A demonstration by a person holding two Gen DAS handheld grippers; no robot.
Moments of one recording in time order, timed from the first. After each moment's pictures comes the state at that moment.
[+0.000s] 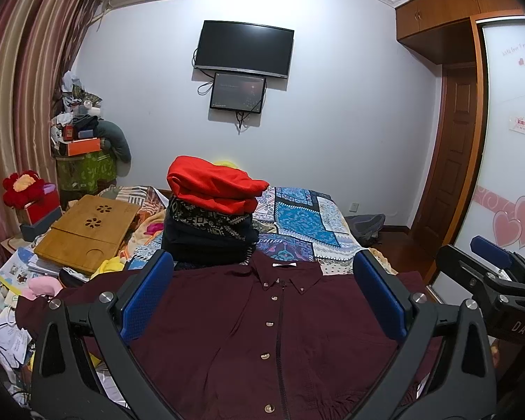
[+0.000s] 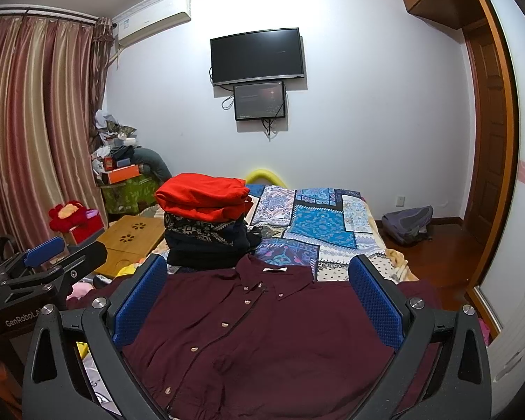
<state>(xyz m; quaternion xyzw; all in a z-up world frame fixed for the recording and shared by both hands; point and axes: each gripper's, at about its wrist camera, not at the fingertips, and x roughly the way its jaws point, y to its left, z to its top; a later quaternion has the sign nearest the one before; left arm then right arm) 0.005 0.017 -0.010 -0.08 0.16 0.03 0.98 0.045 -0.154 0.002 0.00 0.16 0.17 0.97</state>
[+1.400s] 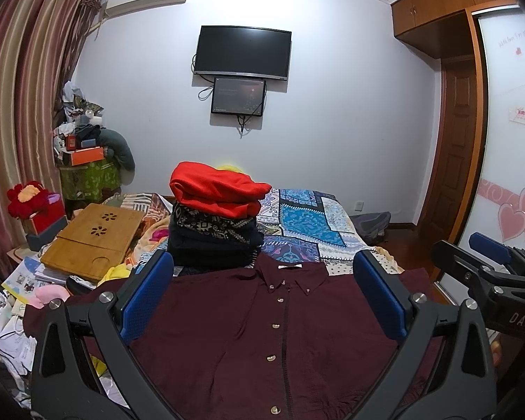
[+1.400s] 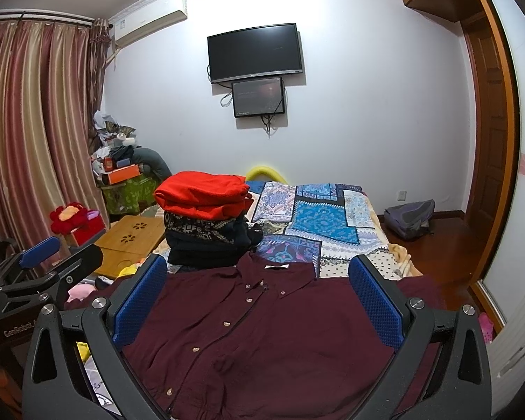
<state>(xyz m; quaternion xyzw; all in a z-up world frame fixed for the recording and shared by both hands) 0.002 0.012 -0.009 -0.06 0.15 0.04 0.99 0.048 -0.155 0.002 0.00 0.17 0.17 0.97</state>
